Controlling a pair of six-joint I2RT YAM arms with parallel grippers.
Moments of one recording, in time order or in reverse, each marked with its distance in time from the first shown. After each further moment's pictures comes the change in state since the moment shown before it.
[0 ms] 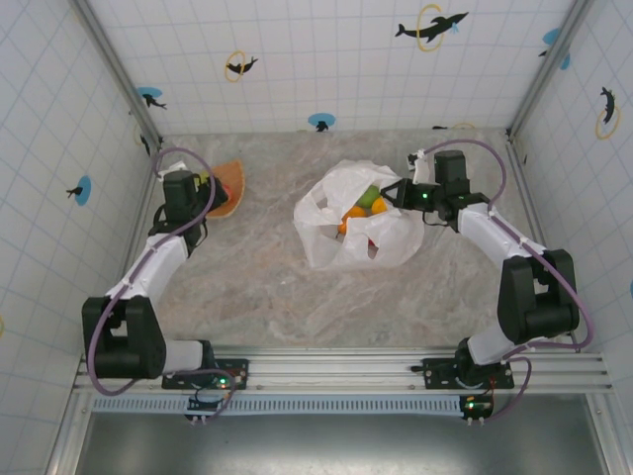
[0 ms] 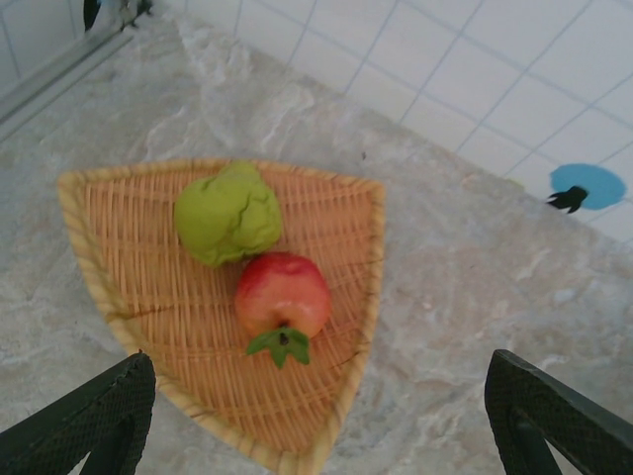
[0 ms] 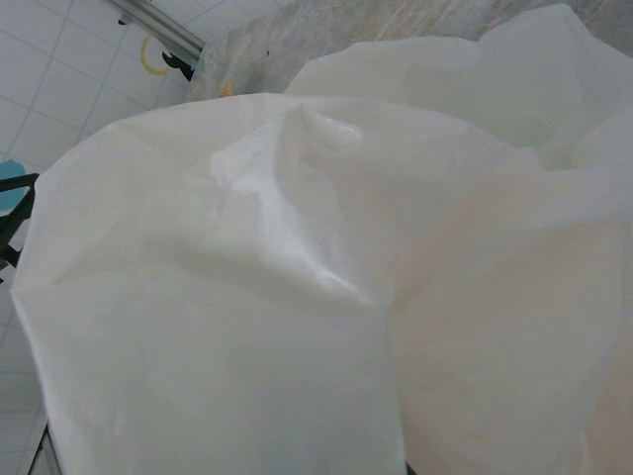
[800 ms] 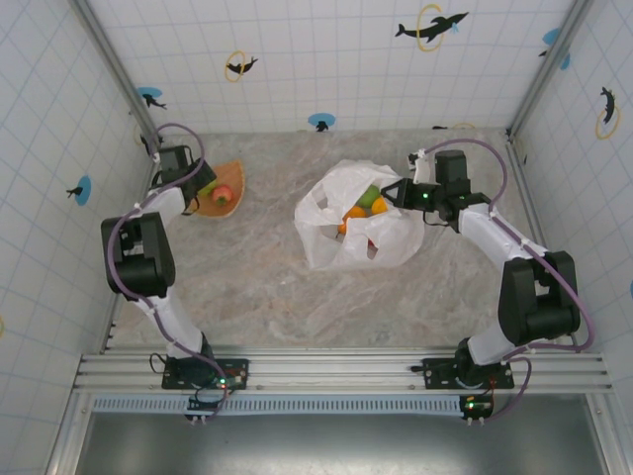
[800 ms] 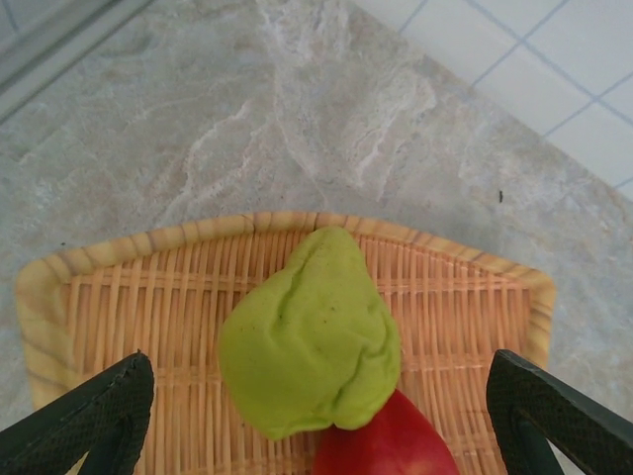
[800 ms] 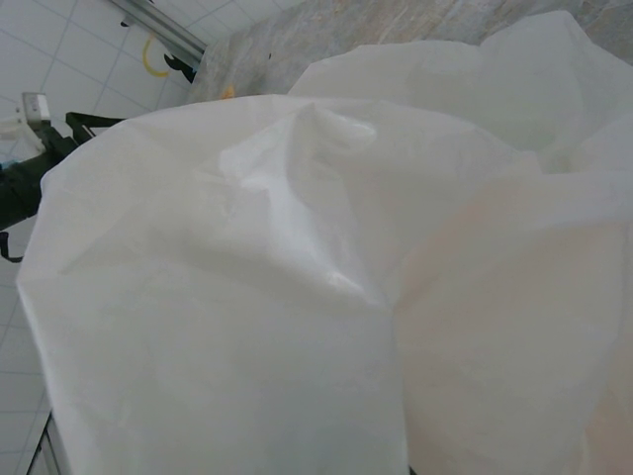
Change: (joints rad) left arm 0.138 0.551 0.415 -0.032 0.055 -0.002; right arm 0.000 -0.010 0.000 -0.004 0.003 -0.003
